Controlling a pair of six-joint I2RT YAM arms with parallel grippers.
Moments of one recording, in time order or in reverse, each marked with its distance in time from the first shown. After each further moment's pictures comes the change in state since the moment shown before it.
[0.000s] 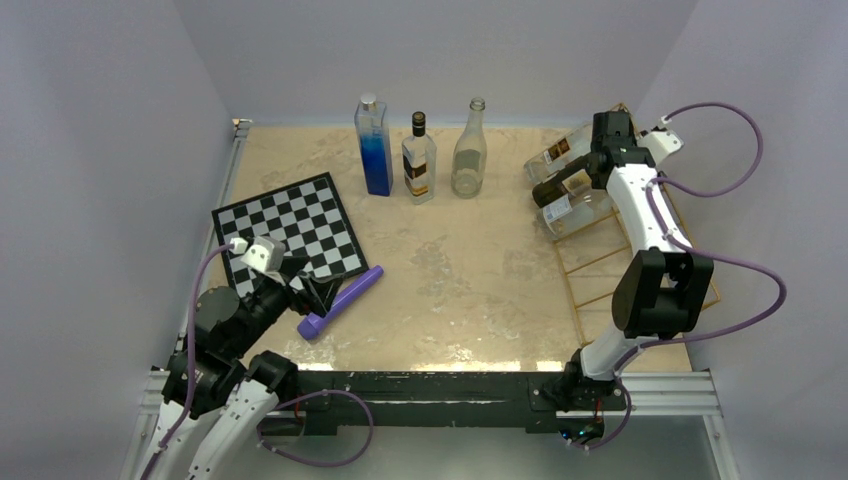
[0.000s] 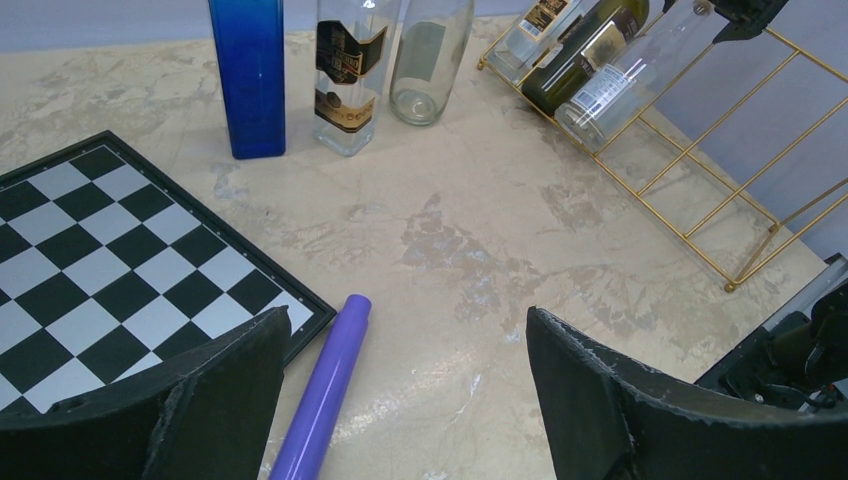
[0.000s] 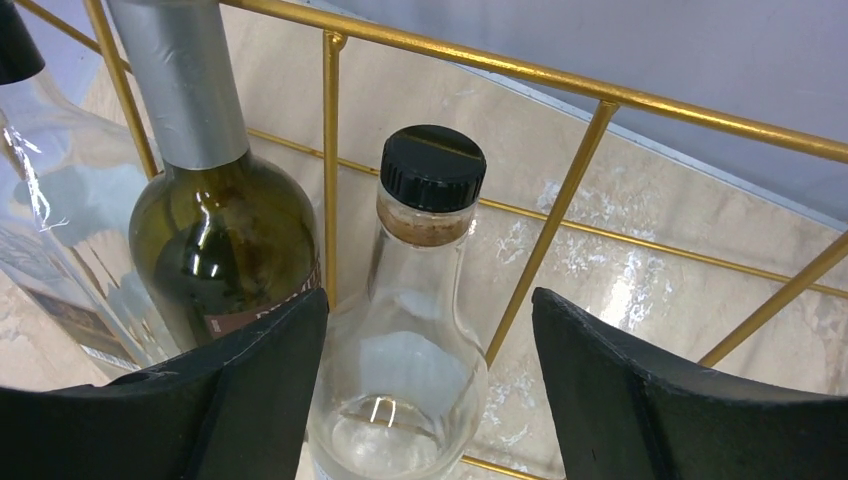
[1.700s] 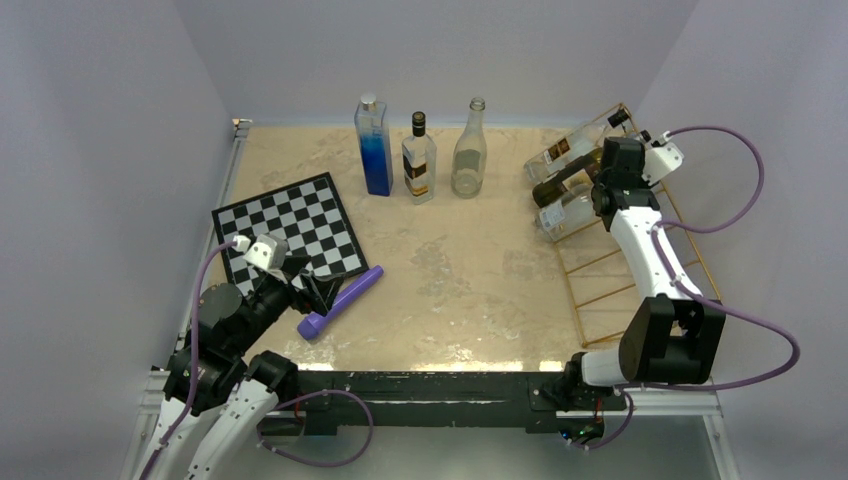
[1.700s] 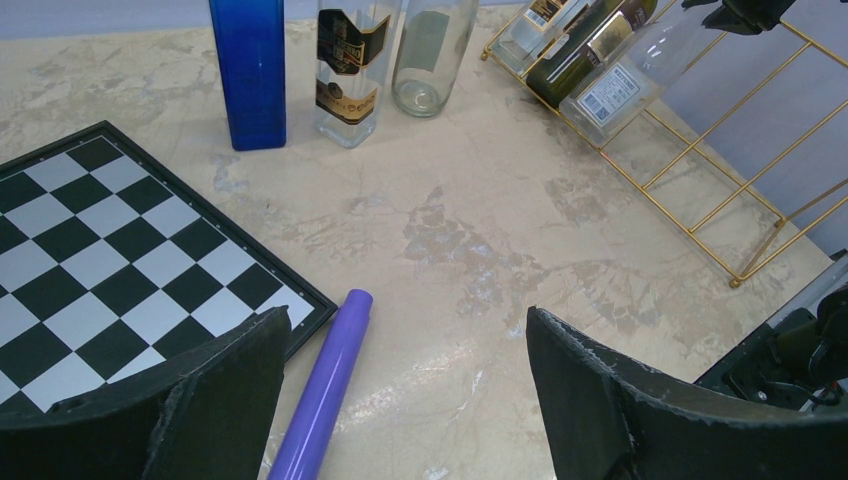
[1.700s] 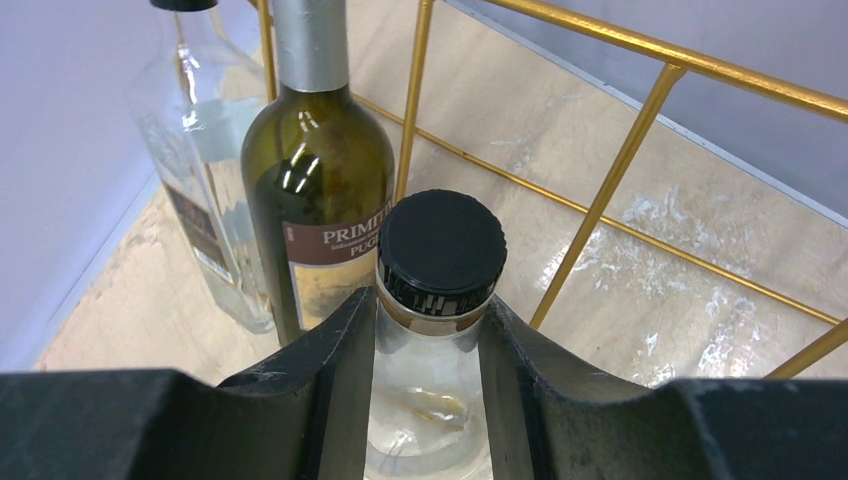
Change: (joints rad) left arm 0.000 0.021 0.000 0.000 -0.002 0.000; right arm -0.017 -0.266 -0.352 0.404 -0.200 -0.158
